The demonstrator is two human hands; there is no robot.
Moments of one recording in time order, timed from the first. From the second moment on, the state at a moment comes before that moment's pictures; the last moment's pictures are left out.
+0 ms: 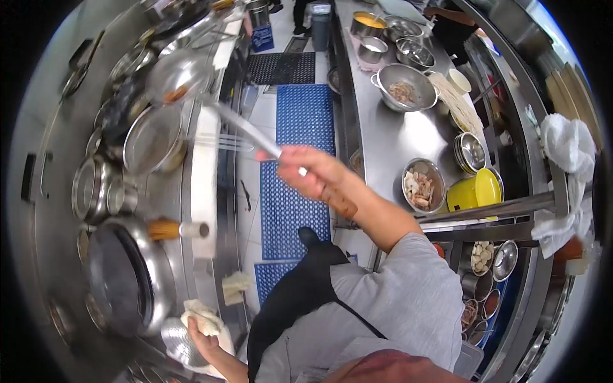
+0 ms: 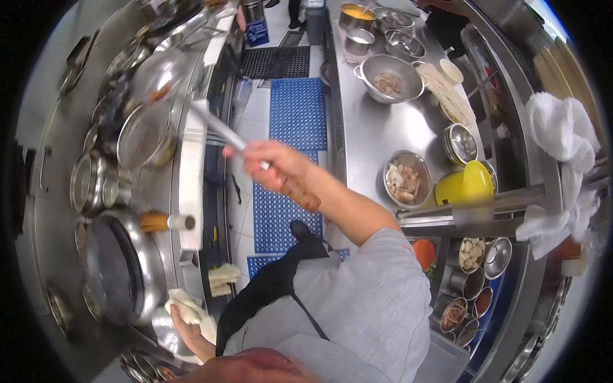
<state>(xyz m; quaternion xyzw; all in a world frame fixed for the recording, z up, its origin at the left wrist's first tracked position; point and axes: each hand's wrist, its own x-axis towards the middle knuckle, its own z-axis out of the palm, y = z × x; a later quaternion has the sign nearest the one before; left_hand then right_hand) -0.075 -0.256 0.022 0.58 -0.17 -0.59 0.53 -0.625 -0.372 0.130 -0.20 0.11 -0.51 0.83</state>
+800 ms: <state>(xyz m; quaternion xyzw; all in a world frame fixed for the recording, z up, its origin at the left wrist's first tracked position) -0.195 -0.321 -0.029 0.66 -0.23 -0.71 0.07 -1.205 -0.538 0.080 -0.21 0.92 -0.26 -0.23</state>
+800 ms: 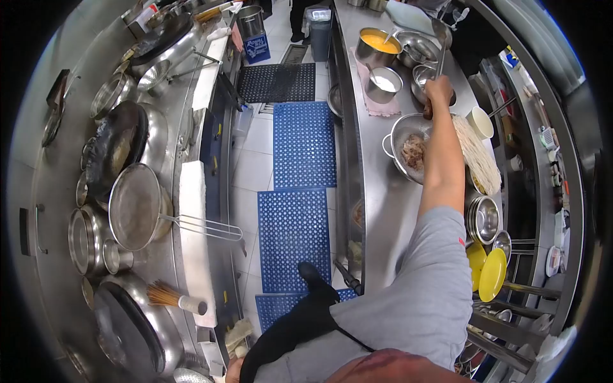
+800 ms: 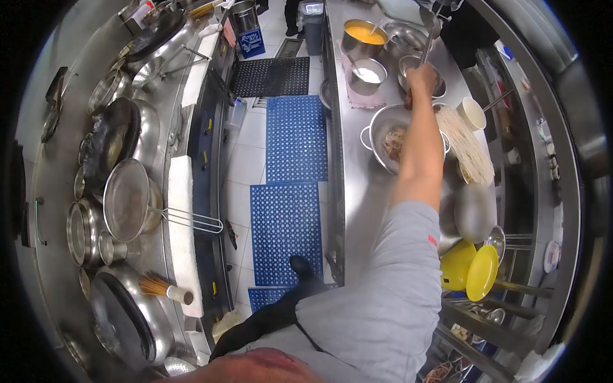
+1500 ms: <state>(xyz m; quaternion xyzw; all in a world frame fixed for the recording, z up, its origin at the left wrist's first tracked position) -0.196 -0.312 0.048 0.89 -0.29 -0.24 0.27 -0.803 -0.517 0.128 -0.48 0.57 -0.52 0.42</state>
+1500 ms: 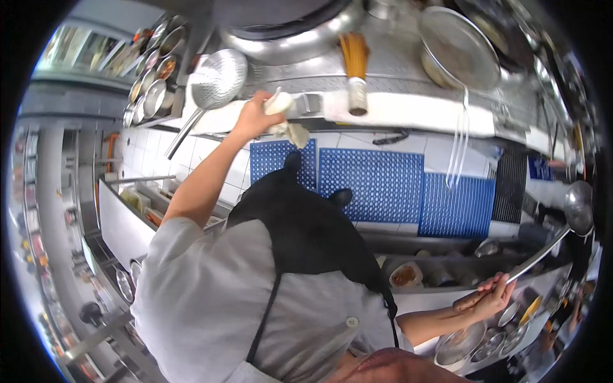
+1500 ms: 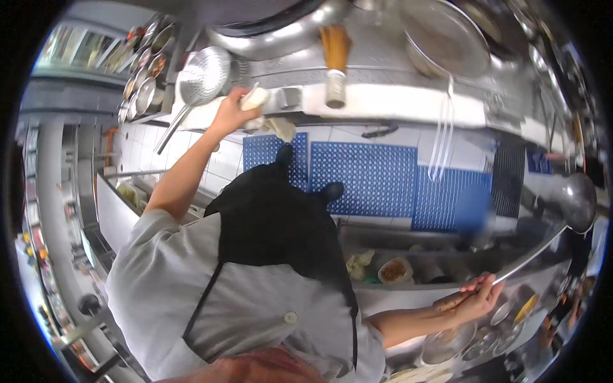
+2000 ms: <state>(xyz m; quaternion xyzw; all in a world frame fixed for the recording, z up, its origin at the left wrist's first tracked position) -0.045 -0.238 0.054 0.78 -0.48 0.19 0.36 -0.447 -0.410 0.124 -0.46 0.28 -0.28 0.79</state>
